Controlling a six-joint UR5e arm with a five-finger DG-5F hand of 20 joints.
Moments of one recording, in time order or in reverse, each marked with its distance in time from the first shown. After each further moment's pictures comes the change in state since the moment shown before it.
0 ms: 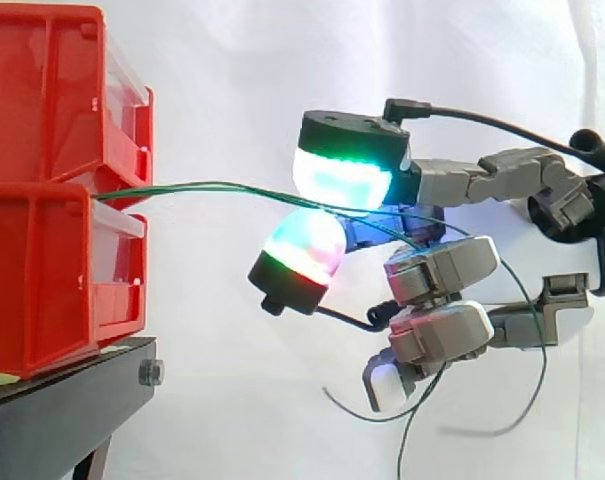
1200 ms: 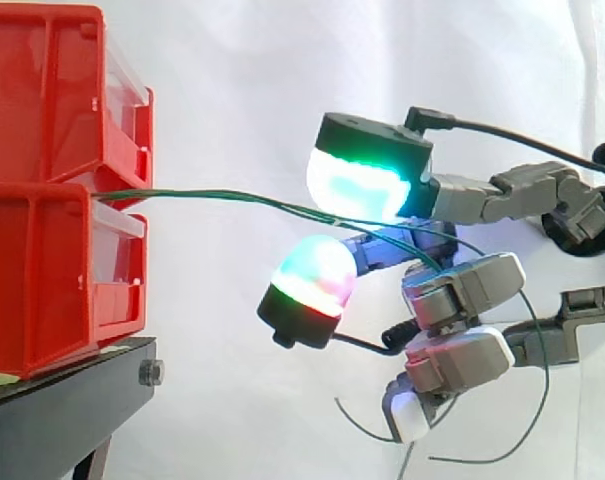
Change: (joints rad) arm 0.013 0.000 -0.002 -0.046 0.010 0.020
